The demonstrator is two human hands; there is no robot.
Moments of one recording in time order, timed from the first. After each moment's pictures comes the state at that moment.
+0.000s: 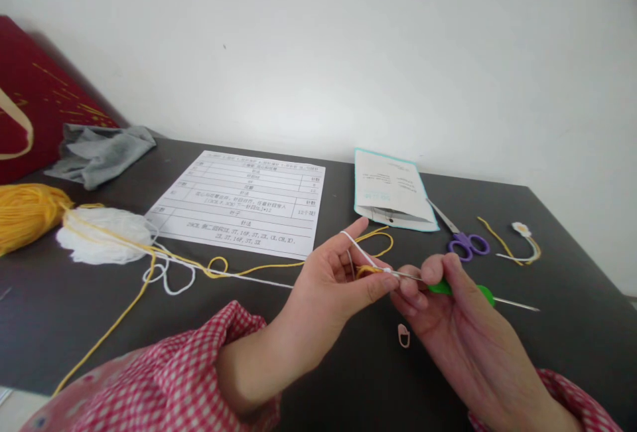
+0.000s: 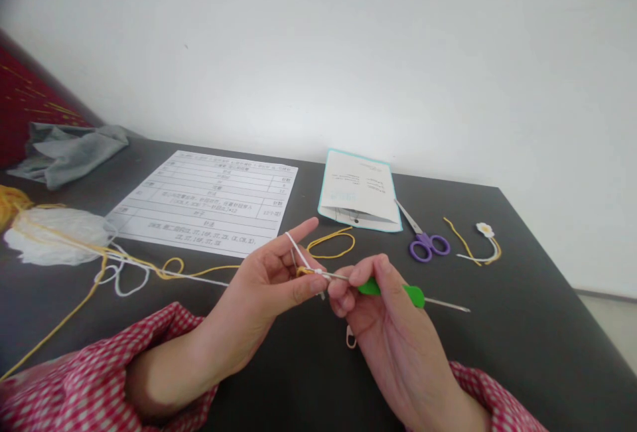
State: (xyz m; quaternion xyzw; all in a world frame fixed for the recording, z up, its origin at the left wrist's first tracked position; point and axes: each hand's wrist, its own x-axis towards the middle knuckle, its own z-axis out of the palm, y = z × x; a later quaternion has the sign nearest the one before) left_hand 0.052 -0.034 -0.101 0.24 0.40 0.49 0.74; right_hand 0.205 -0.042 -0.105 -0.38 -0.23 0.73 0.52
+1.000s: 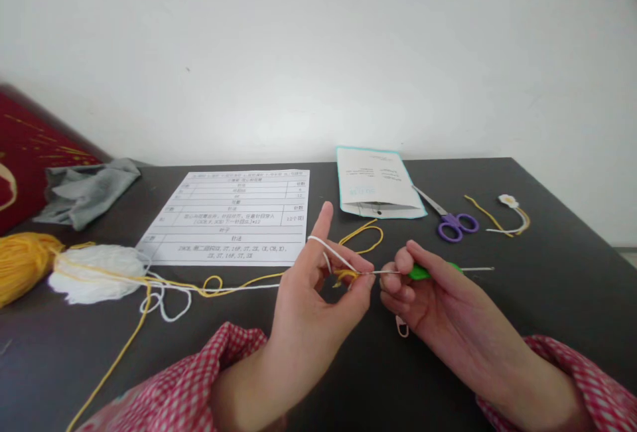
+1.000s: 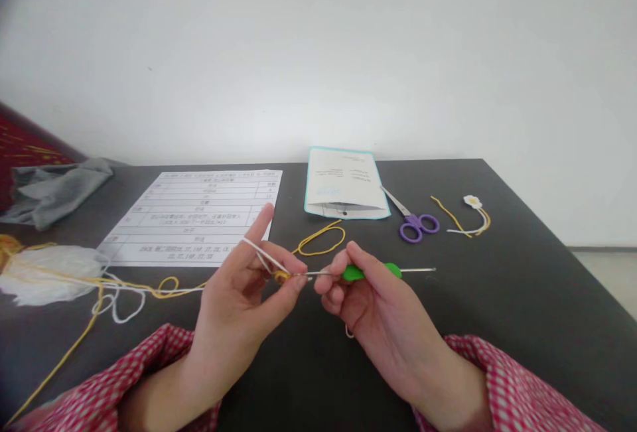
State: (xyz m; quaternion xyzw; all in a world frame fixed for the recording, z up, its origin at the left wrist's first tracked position) left_hand 0.053 -0.044 -0.101 0.46 0.52 0.53 0.49; right_hand 0.207 -0.037 -0.108 -0.33 -0.12 0.81 0.47
